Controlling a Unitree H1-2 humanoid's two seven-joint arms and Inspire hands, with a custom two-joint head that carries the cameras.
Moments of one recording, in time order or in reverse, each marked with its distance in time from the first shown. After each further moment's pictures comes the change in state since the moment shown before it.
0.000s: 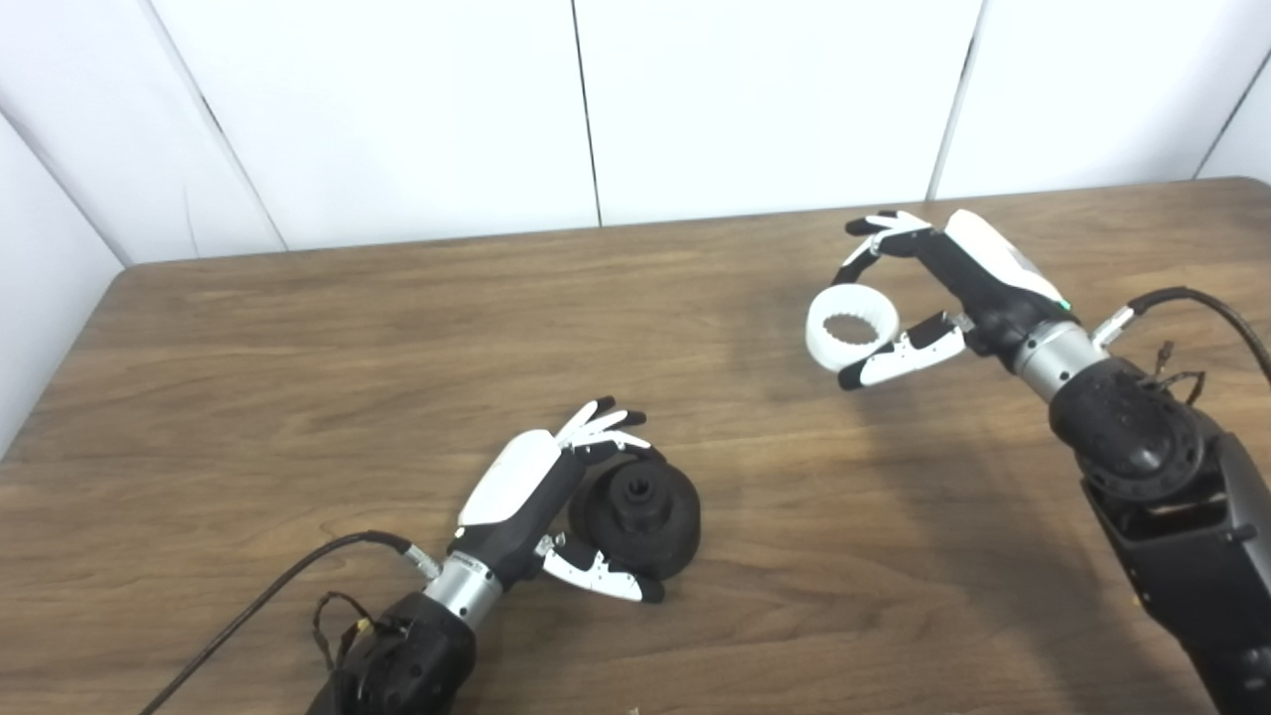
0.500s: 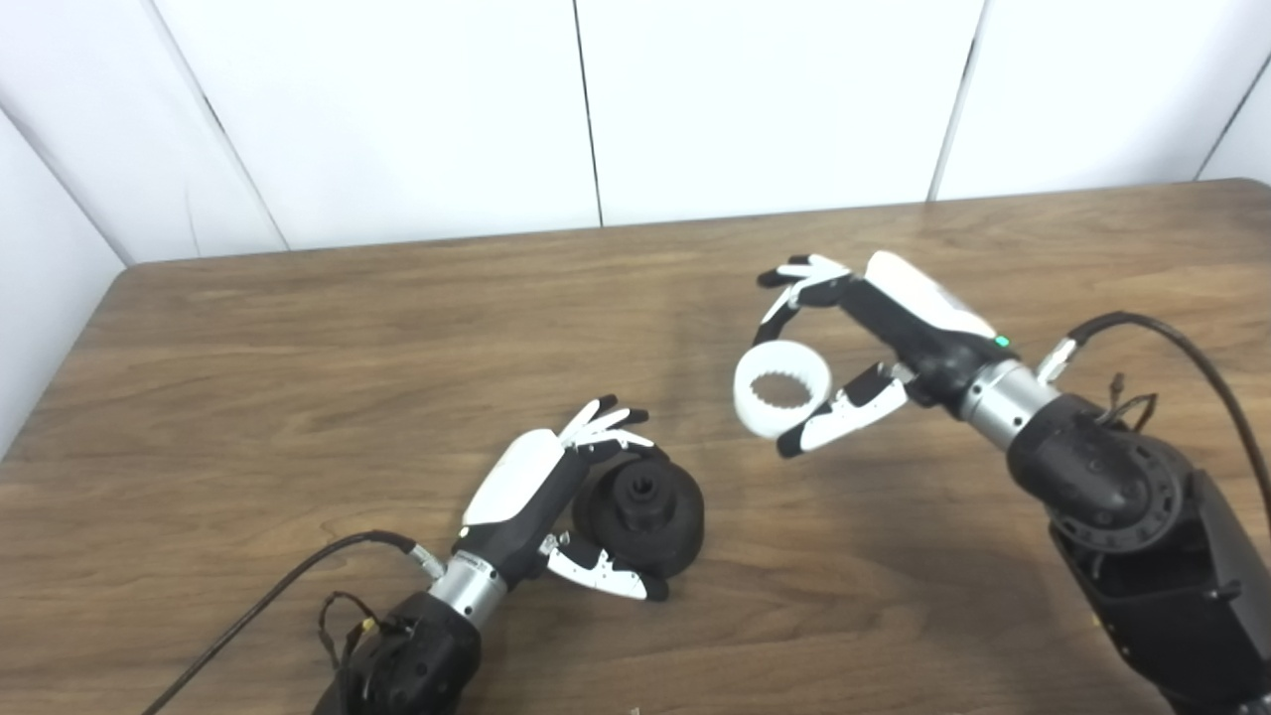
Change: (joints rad) left arm -0.001 -0.015 0.000 0.007 0.000 0.001 -0.001; right arm 0.026 0.050 0.096 -0.144 -0.012 0.056 0.110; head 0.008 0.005
